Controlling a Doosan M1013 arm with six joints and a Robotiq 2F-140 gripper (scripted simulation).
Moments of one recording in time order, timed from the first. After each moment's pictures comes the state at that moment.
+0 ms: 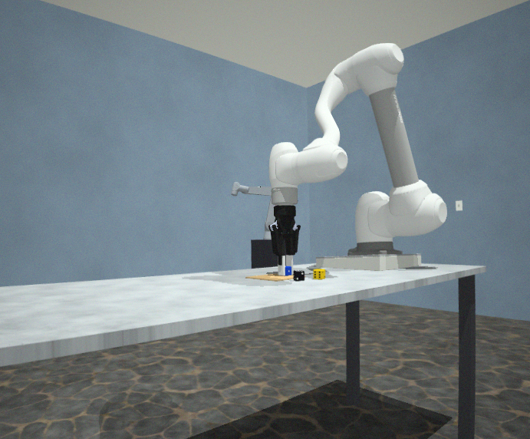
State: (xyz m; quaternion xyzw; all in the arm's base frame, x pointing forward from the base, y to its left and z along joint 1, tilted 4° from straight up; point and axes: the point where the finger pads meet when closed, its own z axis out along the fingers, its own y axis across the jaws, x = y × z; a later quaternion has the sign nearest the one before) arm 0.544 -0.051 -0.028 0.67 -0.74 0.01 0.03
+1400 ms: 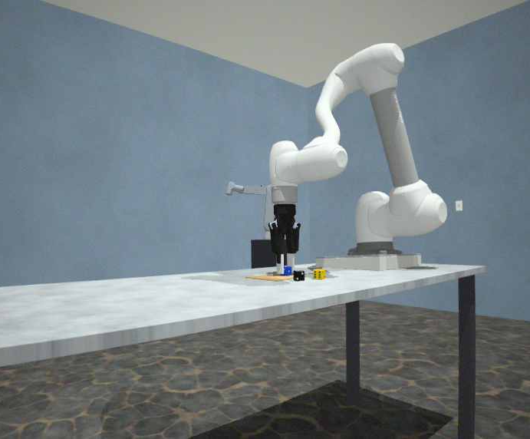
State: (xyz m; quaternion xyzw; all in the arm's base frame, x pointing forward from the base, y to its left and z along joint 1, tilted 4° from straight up) arm 0.544 -0.050 -0.023 0.67 -0.74 0.01 0.03
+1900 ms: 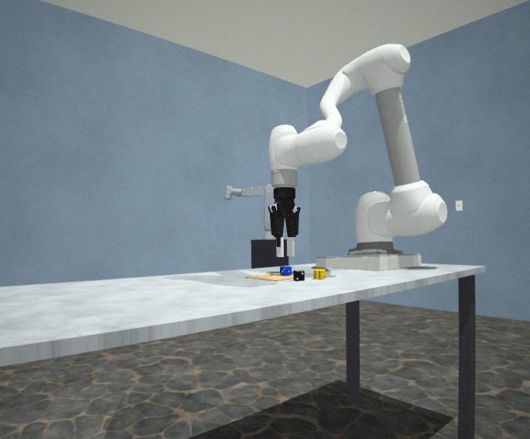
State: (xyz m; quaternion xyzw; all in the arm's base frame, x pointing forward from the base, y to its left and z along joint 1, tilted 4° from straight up) arm 0.546 -0.047 0.033 0.67 -0.74 0.01 0.03
